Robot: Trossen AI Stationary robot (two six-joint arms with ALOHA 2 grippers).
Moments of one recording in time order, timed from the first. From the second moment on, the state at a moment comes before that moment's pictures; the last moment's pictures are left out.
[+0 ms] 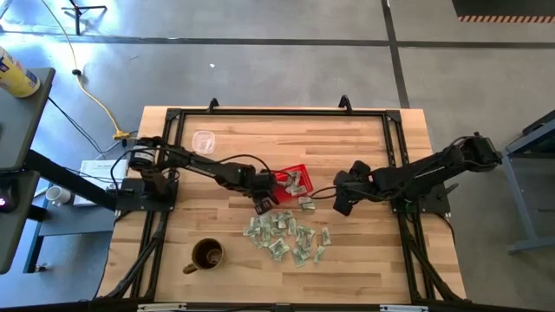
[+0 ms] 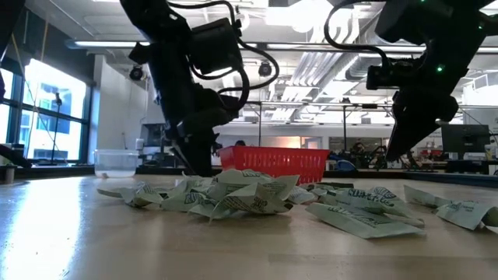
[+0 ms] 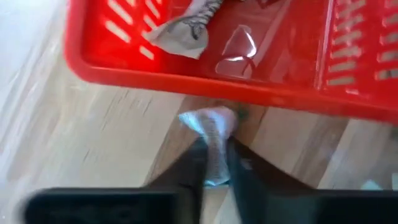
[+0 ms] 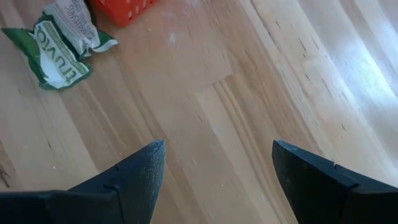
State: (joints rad) left arm -0.02 1.83 1.04 -0.43 -0.15 -0.43; right arm 0.18 1.28 0.62 -0.58 0.42 0.60
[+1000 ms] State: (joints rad) left arm 0.09 1.75 1.19 -0.31 -0.09 -0.14; right arm 0.17 1.28 0.62 -0.28 0.27 0.33
